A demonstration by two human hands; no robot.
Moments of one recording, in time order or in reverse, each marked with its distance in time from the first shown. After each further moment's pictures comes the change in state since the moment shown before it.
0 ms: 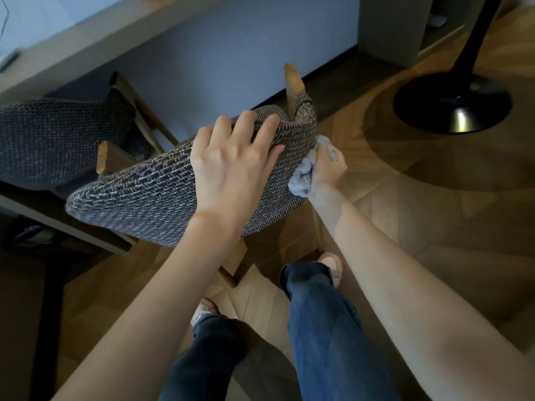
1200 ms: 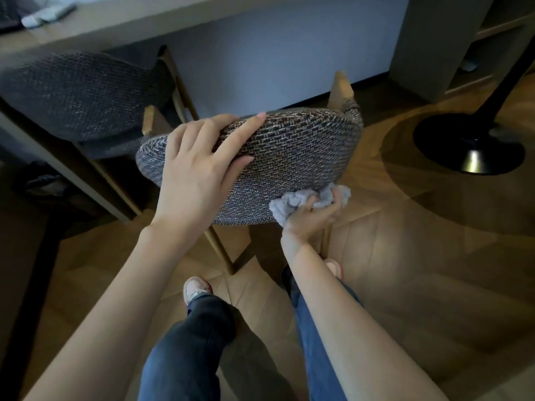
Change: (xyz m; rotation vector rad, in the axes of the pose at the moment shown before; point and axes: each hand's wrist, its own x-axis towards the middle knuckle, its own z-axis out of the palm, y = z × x) left_hand -0.088 -0.091 -0.018 -0.424 -0.052 -0.176; right_hand -0.129 0.072 0.006 -0.051 0.080 -0.350
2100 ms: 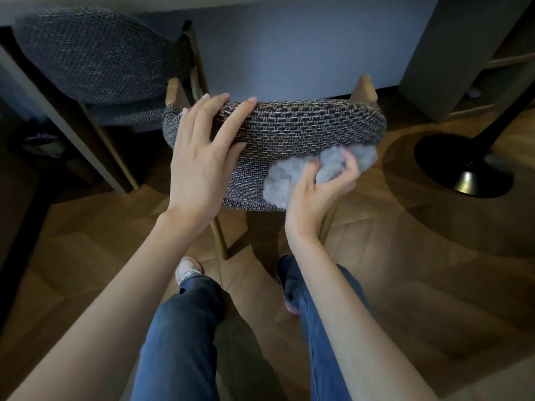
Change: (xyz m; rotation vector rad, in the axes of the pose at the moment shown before) left_hand -0.037 -0.018 -0.006 -0.139 0.020 -0.284; right_hand -0.048 -0.041 -0.003 -0.049 -0.198 -0.423
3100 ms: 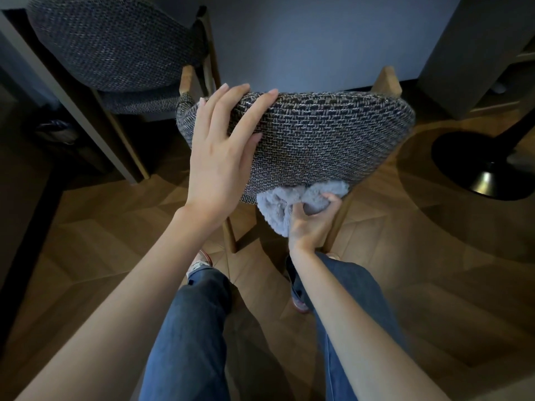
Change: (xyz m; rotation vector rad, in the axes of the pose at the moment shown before) left_hand -0.001 -0.005 0.009 -0.086 0.073 0.009; right_hand -0.027 0.076 0.002 0.115 -0.107 0.405
